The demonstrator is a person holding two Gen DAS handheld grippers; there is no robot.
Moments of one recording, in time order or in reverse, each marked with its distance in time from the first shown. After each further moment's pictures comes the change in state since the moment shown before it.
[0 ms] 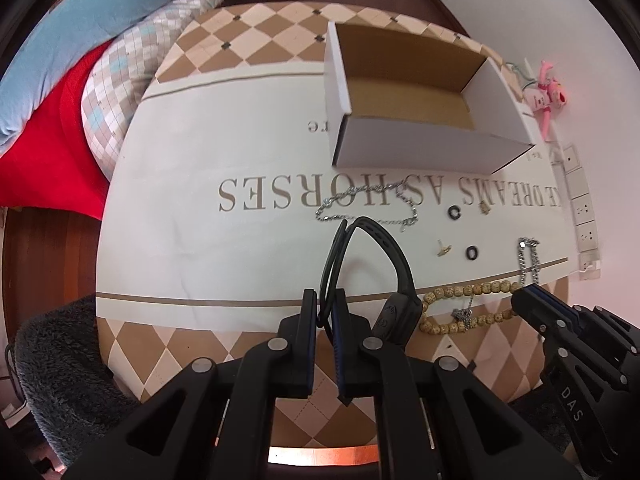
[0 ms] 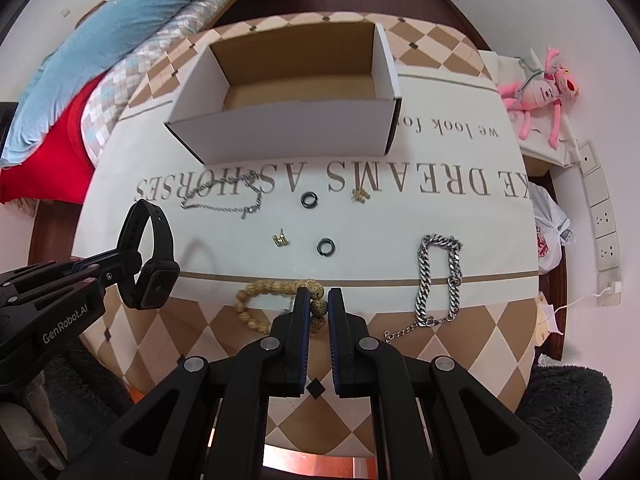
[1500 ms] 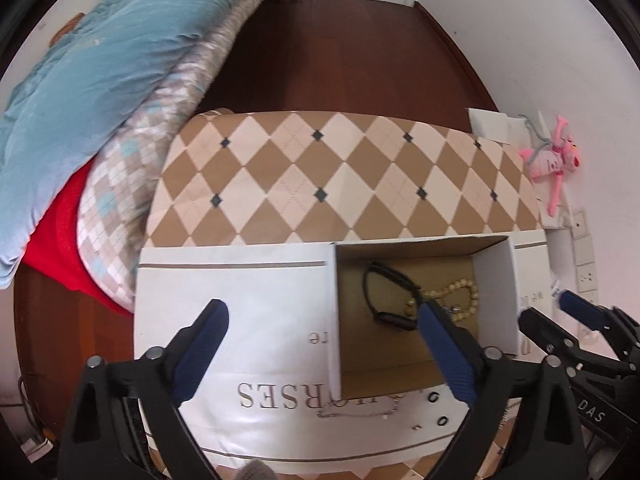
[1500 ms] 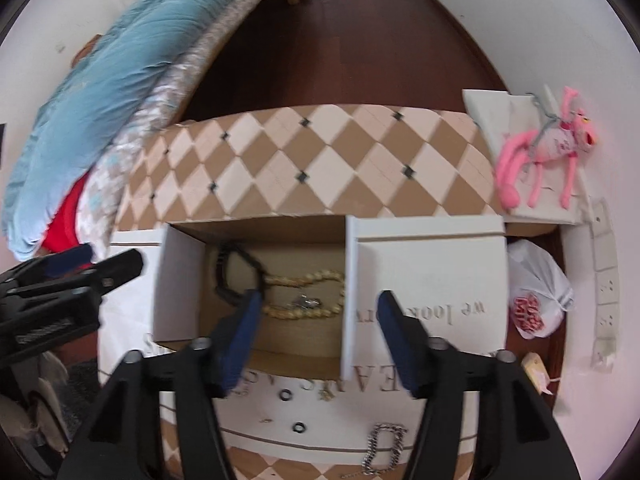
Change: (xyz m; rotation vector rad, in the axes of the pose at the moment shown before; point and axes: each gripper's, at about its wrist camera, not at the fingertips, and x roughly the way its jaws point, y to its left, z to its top) left arm -0.010 -0.022 0.177 0.004 -0.103 0.067; right arm 0.002 -0.041 0.176 0.081 -0.049 -0.033
